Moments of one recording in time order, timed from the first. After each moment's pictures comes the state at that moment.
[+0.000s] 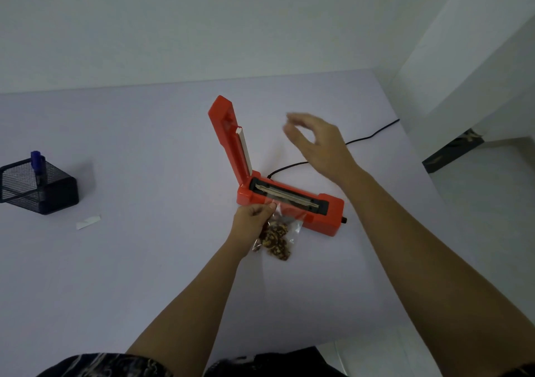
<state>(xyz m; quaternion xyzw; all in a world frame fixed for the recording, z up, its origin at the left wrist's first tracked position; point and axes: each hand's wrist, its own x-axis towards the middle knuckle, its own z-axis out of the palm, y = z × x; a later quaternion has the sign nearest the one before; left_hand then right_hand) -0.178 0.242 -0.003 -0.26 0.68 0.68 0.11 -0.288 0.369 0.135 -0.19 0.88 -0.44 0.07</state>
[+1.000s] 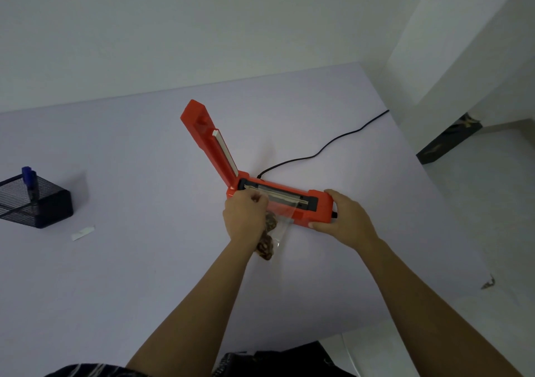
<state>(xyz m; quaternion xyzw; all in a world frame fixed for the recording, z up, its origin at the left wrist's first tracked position) -0.191 0.275 0.059 -0.29 0.87 0.40 -0.01 -0.220 0.476 0.027 -0.06 0.93 -0.33 0.17</state>
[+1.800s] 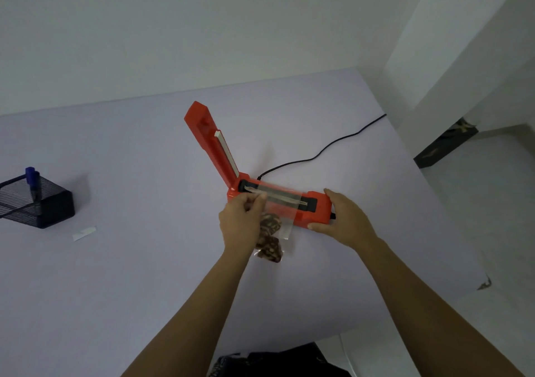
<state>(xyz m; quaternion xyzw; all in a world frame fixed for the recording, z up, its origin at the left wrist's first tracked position) -0.170 0.269 0.063 -0.30 0.79 0.53 -0.04 -0.222 0.479 0.024 -0.07 0.95 -0.26 0.19</state>
